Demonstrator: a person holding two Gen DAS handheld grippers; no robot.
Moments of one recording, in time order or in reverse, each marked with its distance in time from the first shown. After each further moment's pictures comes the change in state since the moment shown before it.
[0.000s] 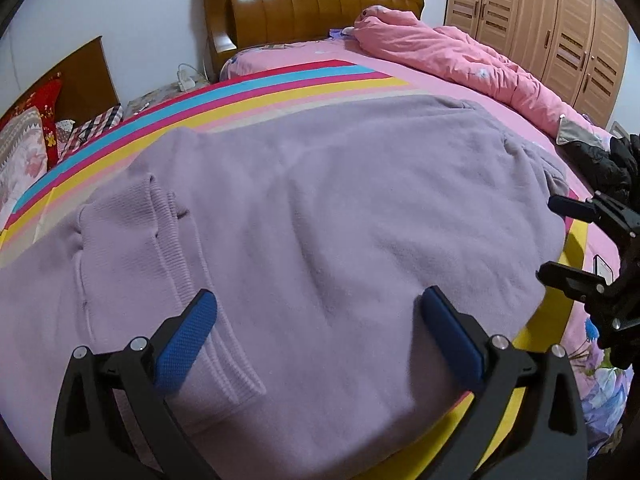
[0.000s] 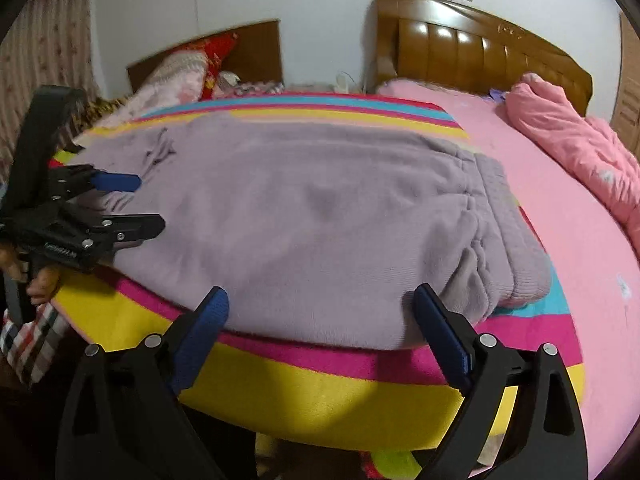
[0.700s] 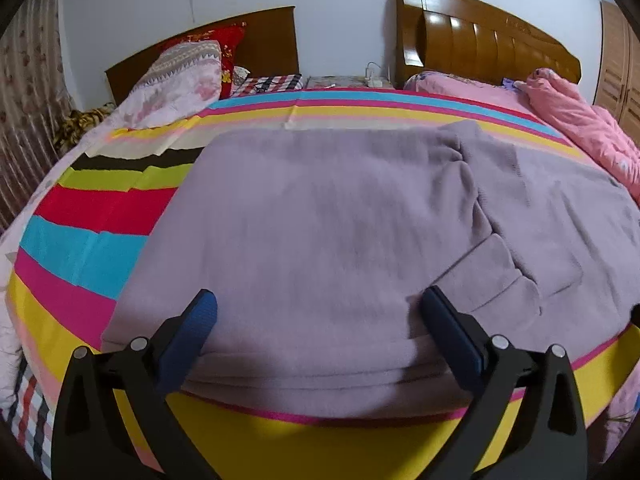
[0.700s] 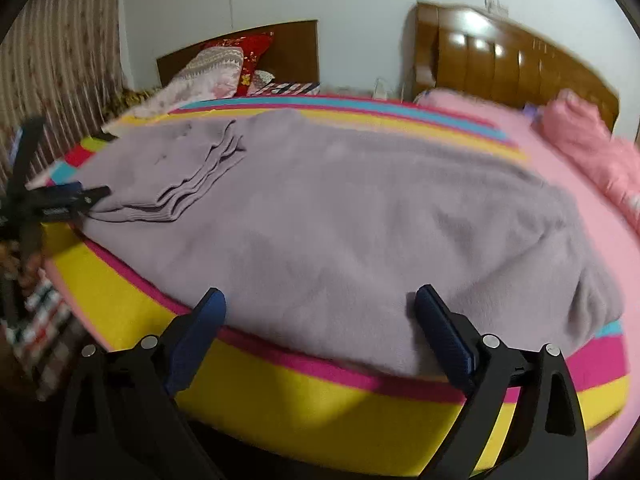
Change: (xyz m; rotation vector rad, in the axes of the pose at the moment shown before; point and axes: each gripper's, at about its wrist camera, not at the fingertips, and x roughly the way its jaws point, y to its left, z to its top) left arm -0.080 0.133 -0.097 -0.387 -0.058 0.441; right arm 0.012 0.075 0.007 -0.074 -0.008 0.062
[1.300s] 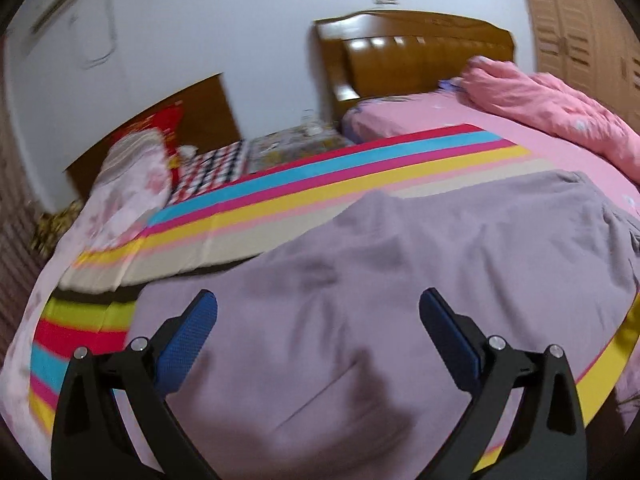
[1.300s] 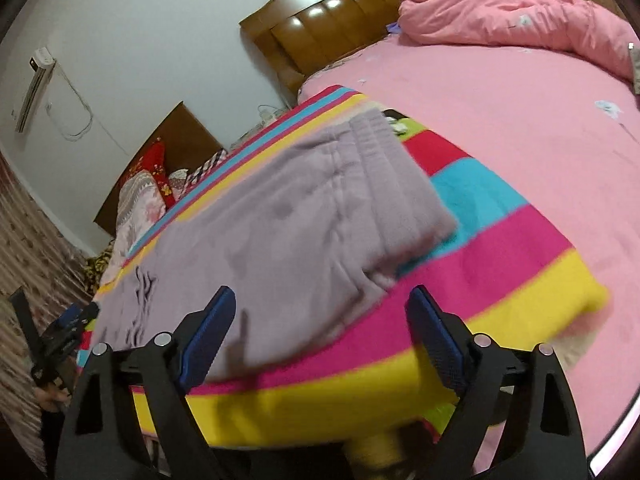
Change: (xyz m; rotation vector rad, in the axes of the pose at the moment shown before) left arm -0.028 -0.101 0.072 0.275 -0.163 -0.078; right arm -0.040 -0.152 -0.028 0.674 -0.039 0.002
